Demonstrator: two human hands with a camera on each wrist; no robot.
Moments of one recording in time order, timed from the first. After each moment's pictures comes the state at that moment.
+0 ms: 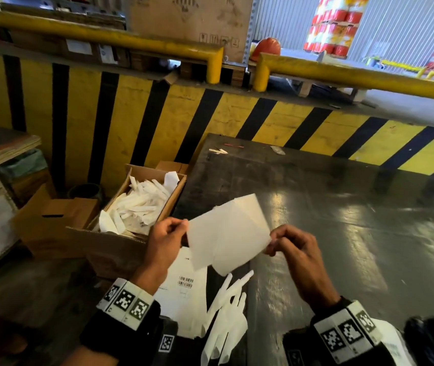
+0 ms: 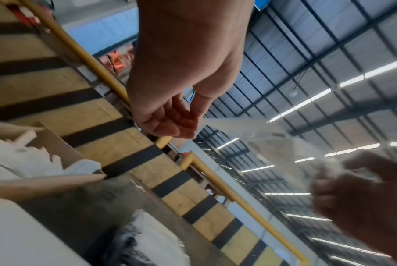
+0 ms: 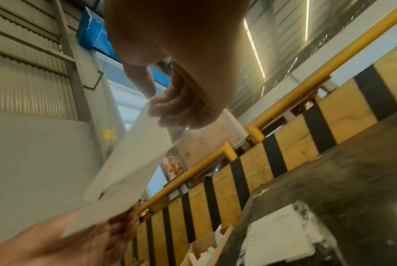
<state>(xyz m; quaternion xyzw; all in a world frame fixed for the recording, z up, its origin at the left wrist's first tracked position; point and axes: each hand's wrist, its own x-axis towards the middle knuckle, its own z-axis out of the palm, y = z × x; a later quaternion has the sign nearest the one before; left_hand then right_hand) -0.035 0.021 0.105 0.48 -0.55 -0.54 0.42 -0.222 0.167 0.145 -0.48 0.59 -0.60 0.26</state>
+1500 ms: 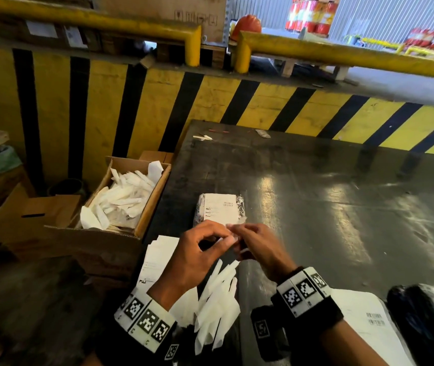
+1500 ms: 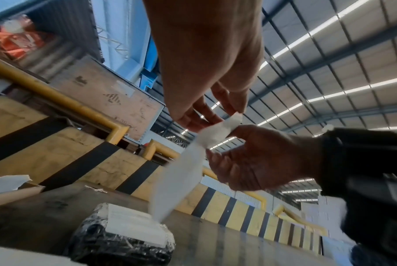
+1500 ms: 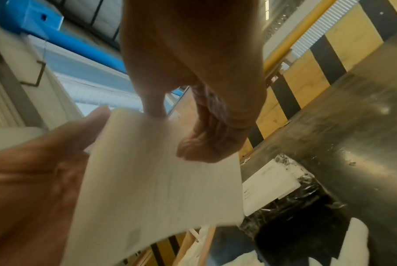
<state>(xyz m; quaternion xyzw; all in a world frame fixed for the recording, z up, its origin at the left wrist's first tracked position) -0.067 0.072 0.099 0.21 -0.76 -0.50 0.37 -0.212 0.133 0.118 -0.34 0.69 -0.48 0.41</state>
